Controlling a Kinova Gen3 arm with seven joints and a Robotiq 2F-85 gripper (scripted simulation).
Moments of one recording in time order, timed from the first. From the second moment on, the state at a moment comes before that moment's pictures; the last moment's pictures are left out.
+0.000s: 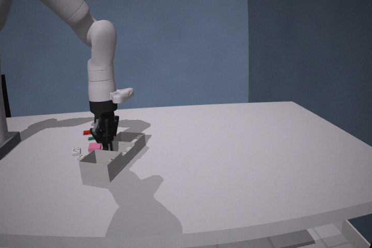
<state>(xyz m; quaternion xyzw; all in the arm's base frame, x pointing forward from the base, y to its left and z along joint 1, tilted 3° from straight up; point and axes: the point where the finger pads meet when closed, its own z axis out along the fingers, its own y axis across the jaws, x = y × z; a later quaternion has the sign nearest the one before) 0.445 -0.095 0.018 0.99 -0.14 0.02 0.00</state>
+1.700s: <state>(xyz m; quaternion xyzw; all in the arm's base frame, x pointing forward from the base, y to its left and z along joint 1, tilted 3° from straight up) 0.446 -0.082 0.077 0.99 -0.15 0.02 0.00</state>
